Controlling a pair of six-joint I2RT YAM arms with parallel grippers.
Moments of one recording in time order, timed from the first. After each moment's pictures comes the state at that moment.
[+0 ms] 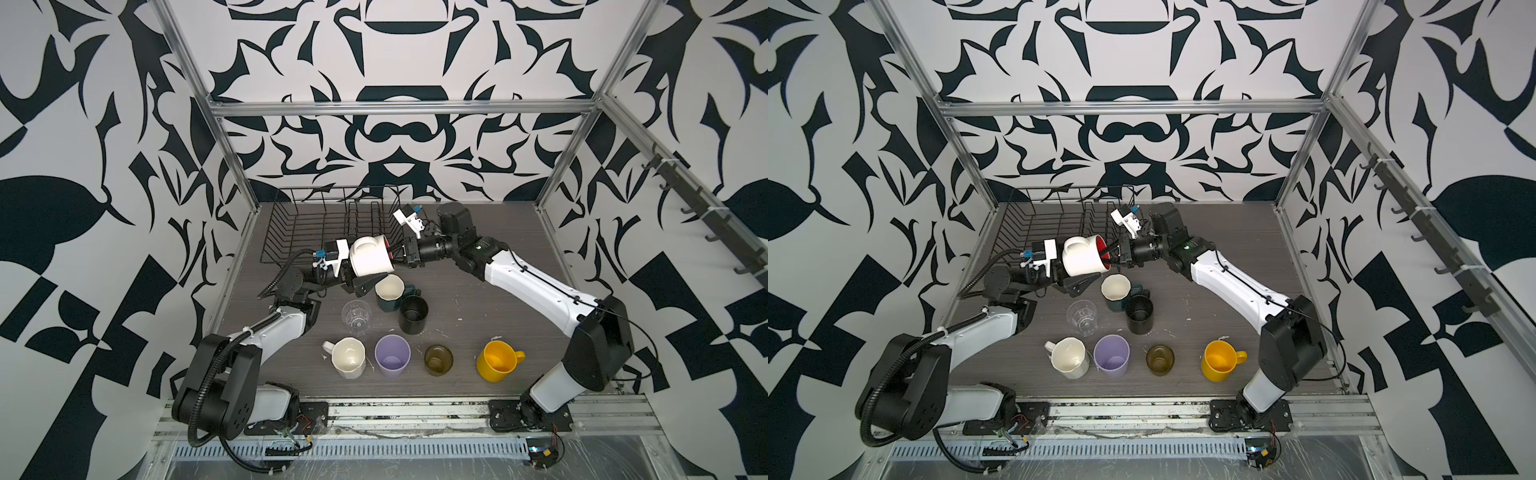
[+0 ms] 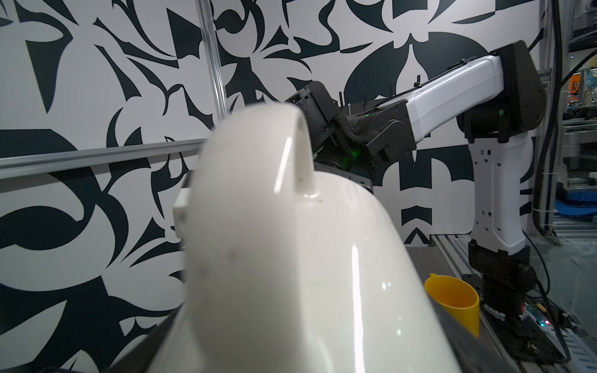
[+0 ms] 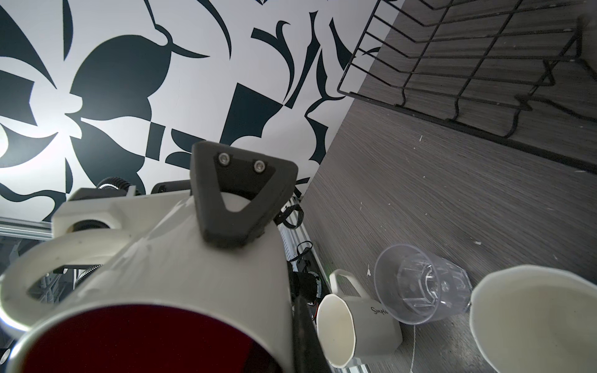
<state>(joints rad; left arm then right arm) -0.33 1.34 0.57 1.32 1.00 -0.30 0.62 1.60 1.36 -0.16 -0.95 0.79</state>
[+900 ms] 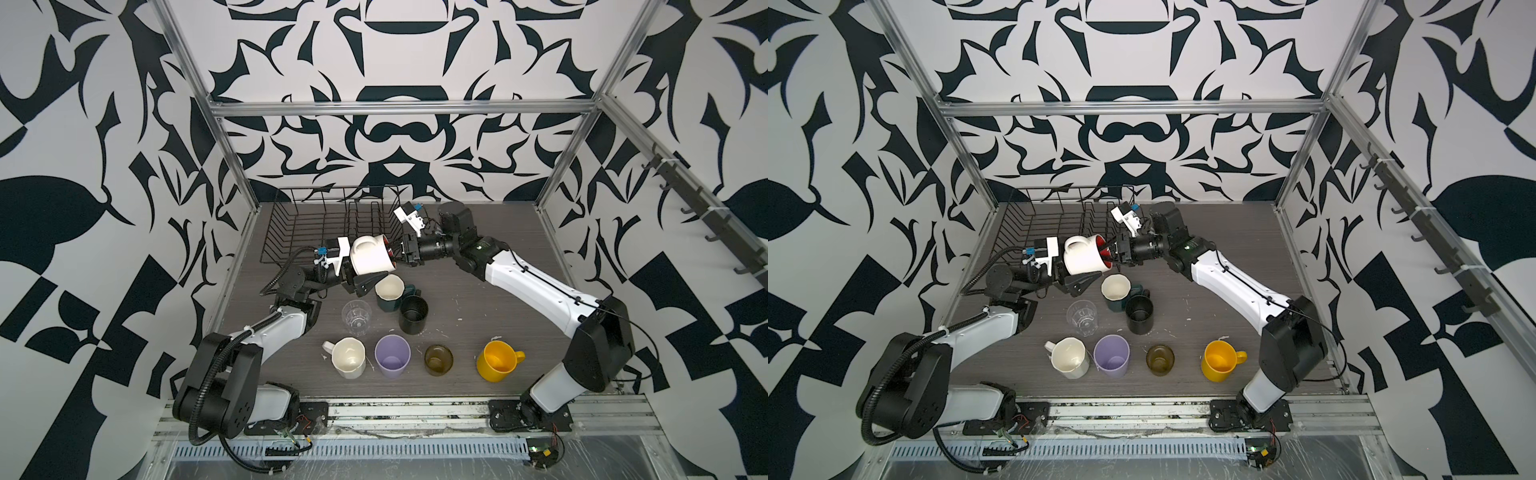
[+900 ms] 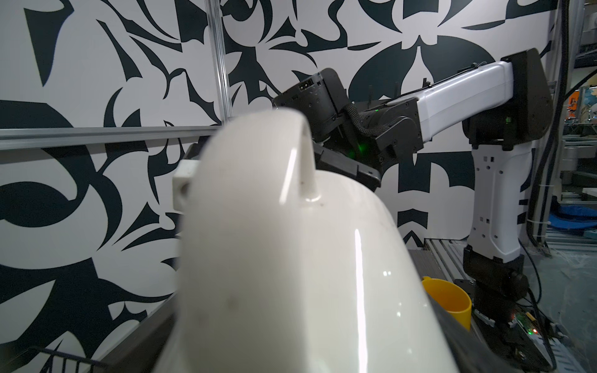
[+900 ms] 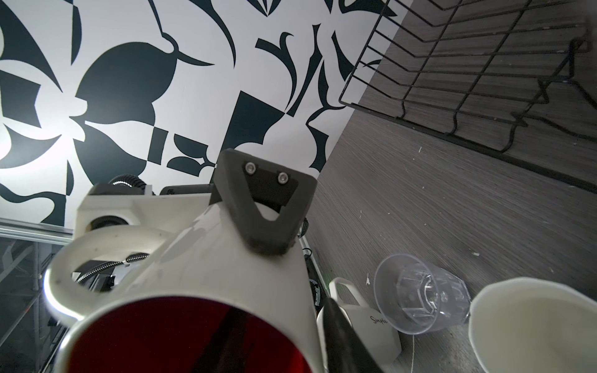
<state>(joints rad) -0.34 1.34 0.57 1.29 0.98 -0.34 0.61 1.60 1.36 -0.15 -0.92 0.78</state>
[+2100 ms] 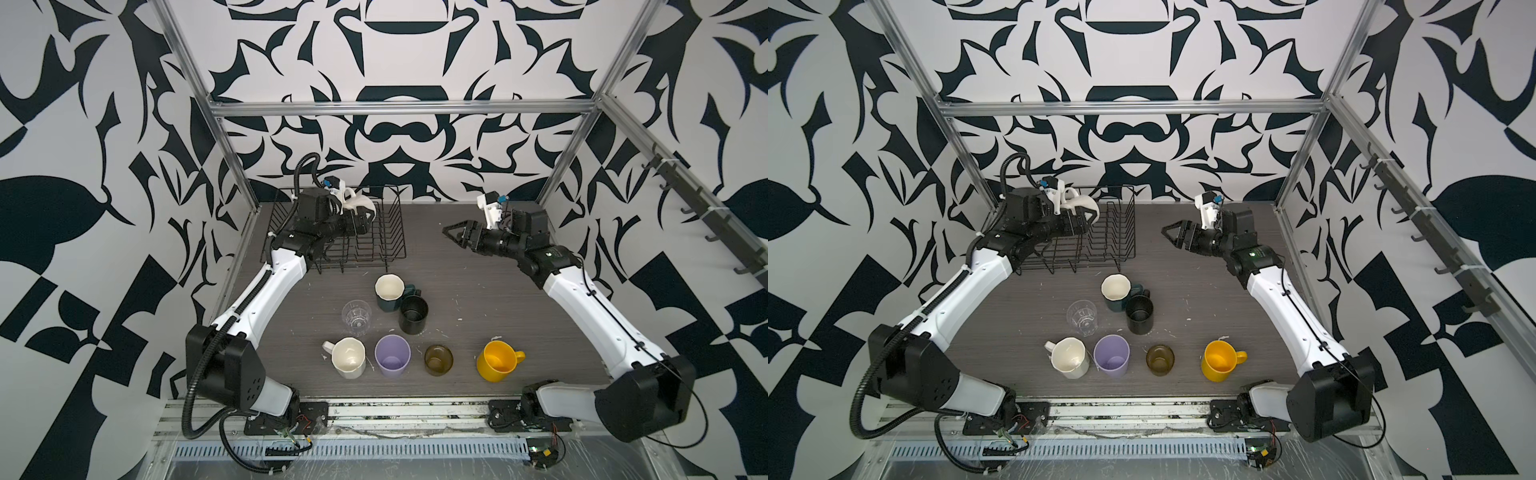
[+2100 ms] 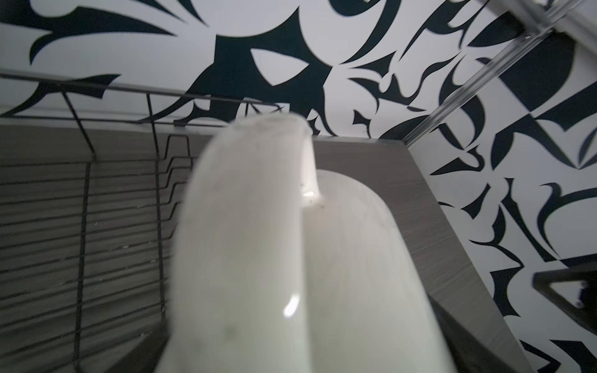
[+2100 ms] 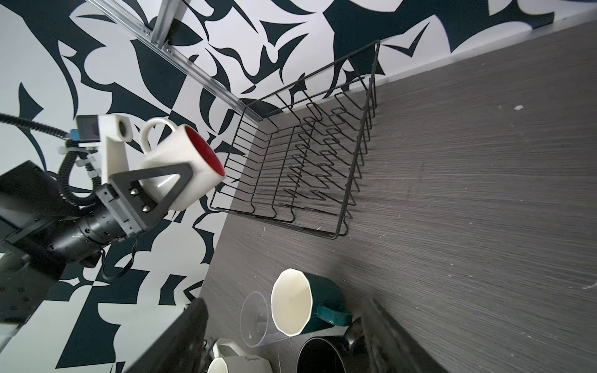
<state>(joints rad) -0.33 1.49 1.35 -0.34 0.25 -0.36 0.24 1.29 1.18 -0.35 -0.62 0.57</state>
